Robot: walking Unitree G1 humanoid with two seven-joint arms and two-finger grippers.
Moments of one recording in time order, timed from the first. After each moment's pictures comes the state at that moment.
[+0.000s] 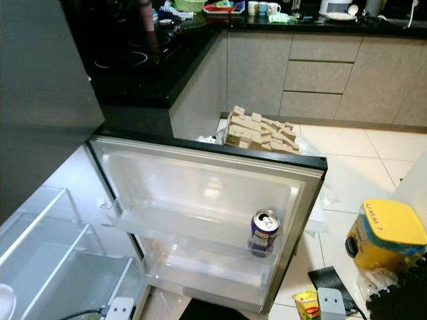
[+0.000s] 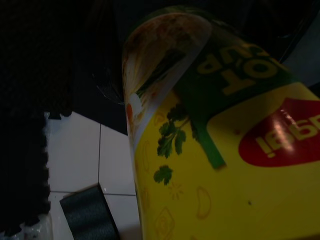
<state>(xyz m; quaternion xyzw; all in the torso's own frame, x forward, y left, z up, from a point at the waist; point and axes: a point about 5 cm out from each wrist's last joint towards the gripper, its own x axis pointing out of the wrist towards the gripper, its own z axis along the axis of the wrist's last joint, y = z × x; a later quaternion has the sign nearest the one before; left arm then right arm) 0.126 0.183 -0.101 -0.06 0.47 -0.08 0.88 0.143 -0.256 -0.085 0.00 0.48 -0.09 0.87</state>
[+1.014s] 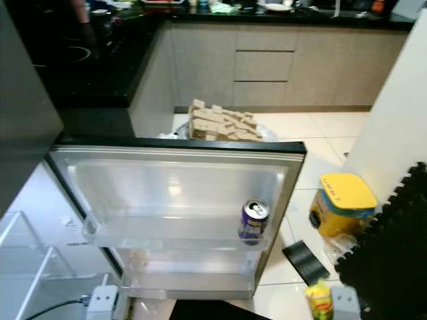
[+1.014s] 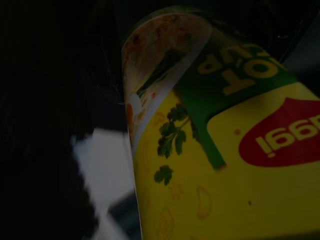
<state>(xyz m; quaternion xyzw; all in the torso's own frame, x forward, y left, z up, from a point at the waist) 0.152 0.216 -0.085 -0.03 0.40 0.00 0.91 0.156 -0.292 -0.064 0.00 0.41 -0.12 0.90</state>
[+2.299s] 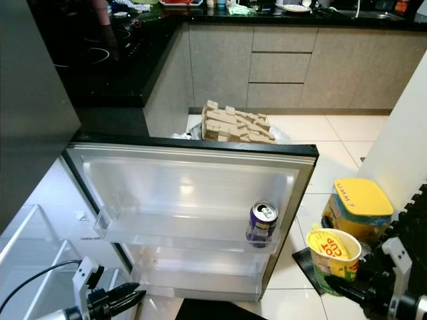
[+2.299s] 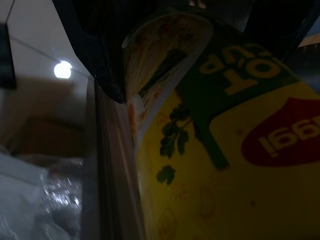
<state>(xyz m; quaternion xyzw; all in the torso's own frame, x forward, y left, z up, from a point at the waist) 0.178 0.238 -0.023 -0.13 0.23 -0.40 0.88 0.187 -0.350 0.058 0.06 0.23 0.33 0.91</state>
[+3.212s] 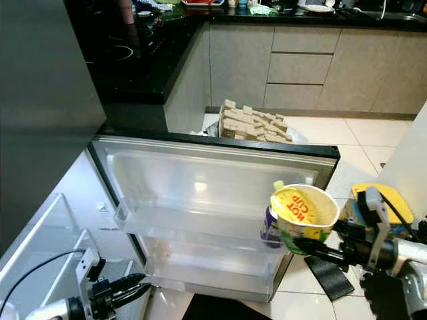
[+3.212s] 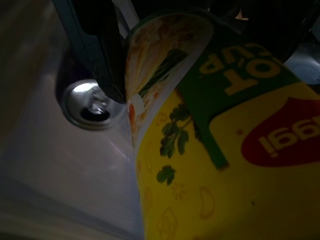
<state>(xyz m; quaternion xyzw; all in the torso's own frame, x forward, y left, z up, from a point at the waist) 0.194 0.232 -0.005 -0.11 0.18 -0.45 0.87 0.237 -0.282 0.136 0.02 0.08 0.52 0.85</state>
